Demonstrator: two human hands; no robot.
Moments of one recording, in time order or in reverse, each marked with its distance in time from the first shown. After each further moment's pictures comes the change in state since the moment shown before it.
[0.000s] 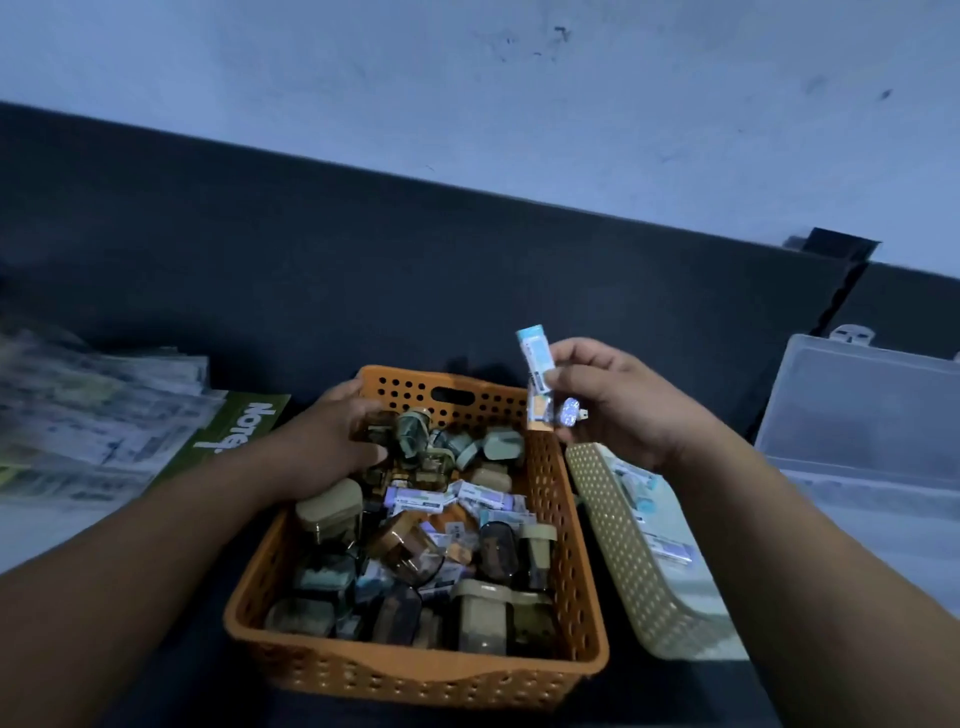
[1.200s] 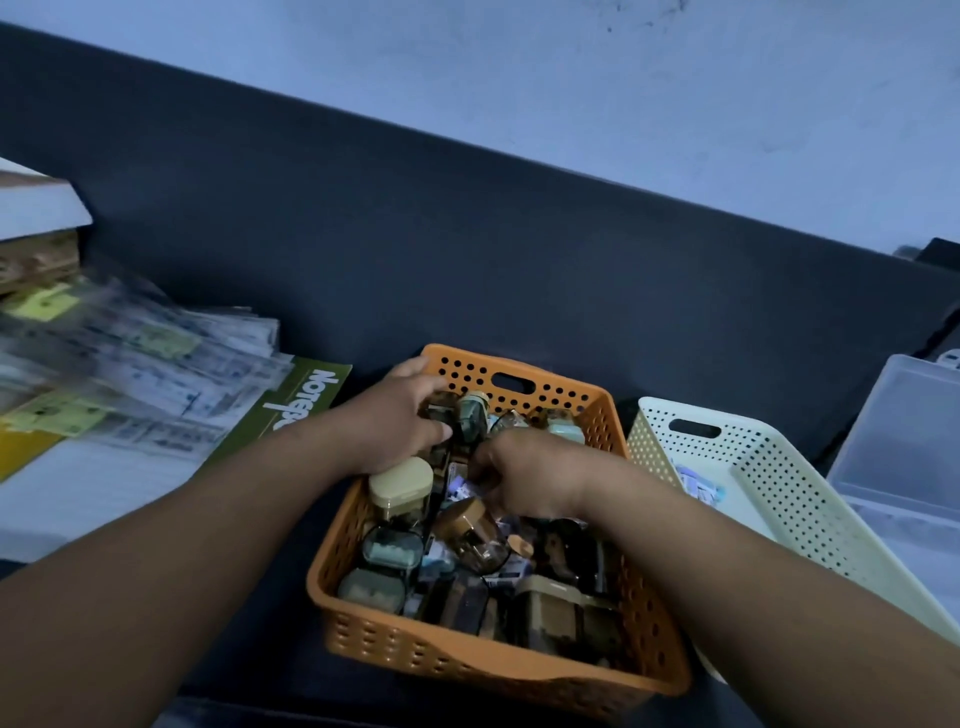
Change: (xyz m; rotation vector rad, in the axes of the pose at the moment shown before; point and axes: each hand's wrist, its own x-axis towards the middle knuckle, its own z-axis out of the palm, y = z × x) left_hand -0.005 0.003 0.003 -0.067 -0.007 -0.030; right_hand 0.027 0.037 0.106 -1.278 -0.449 0.077
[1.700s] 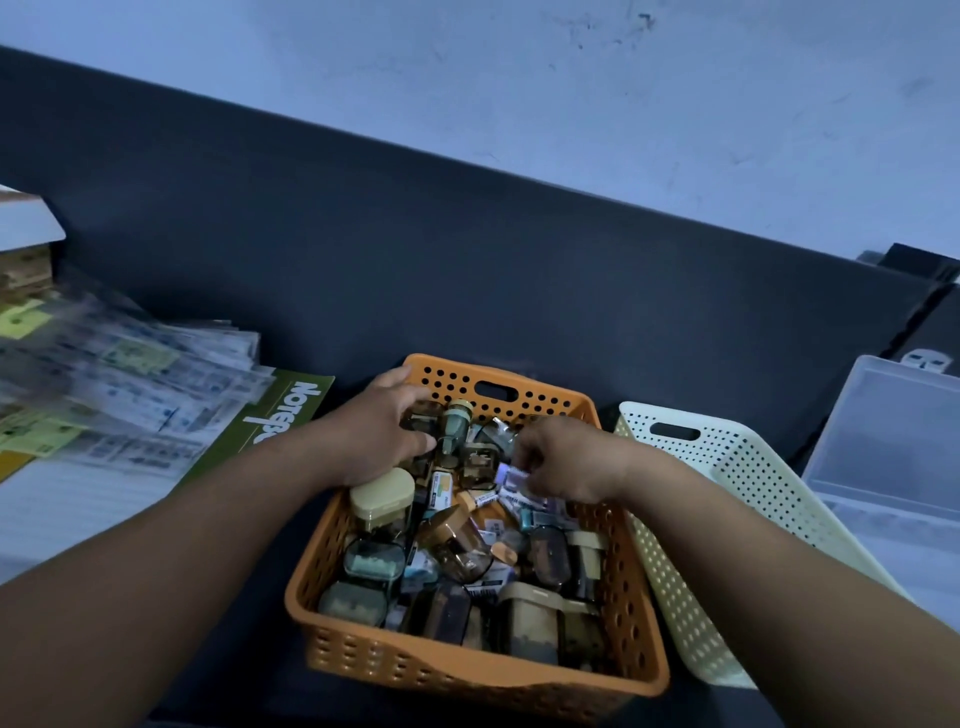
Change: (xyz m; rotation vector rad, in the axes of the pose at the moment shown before) left_hand 0.000 0.000 -0.001 0.012 -0.012 -0.004; right_hand -0.021 0.034 -0.018 0.128 0.076 0.118
